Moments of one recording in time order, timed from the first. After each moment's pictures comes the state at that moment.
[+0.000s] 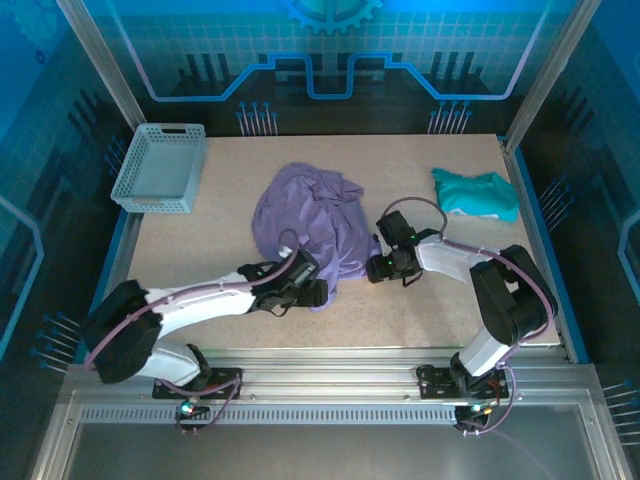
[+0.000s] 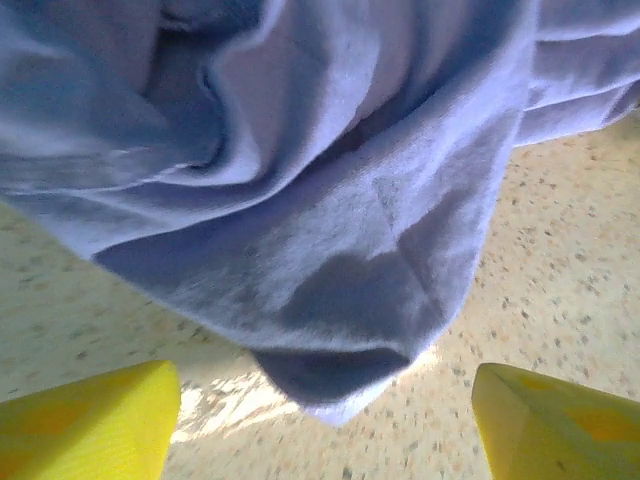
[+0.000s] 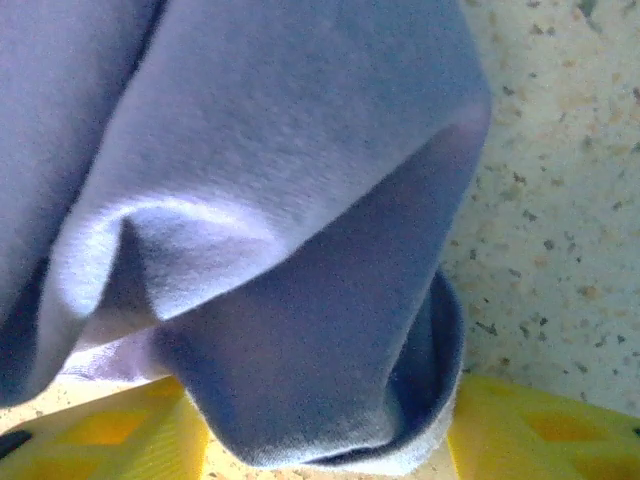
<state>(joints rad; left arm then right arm) -0.86 1.44 0.76 -0.40 -0.10 -0.83 0.47 1.64 0.87 -0.50 -0.03 0.25</state>
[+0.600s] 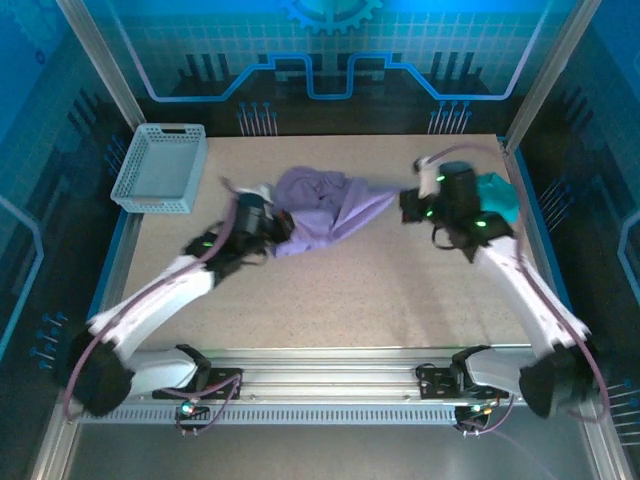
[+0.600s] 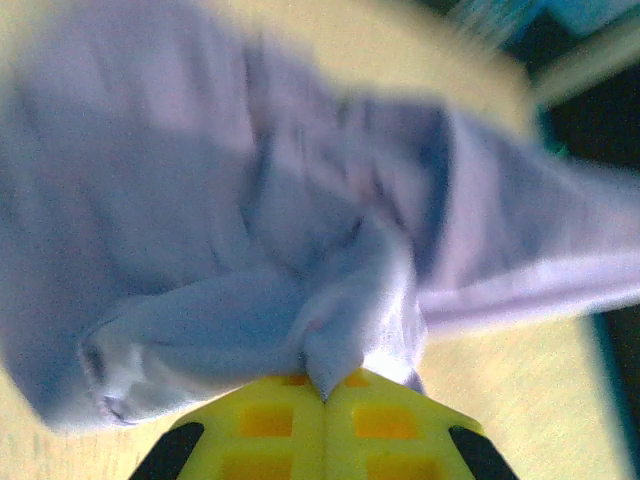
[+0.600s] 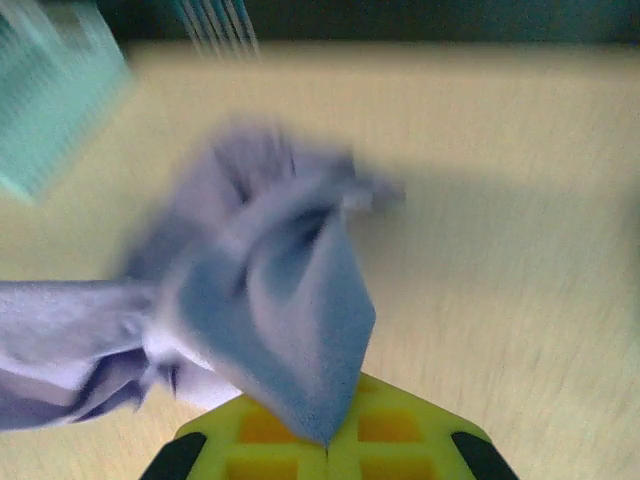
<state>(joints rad) -0.48 1.16 0.95 -0.29 0.02 -0.76 0.27 1.17 1.15 -0.50 -0.16 0.16</state>
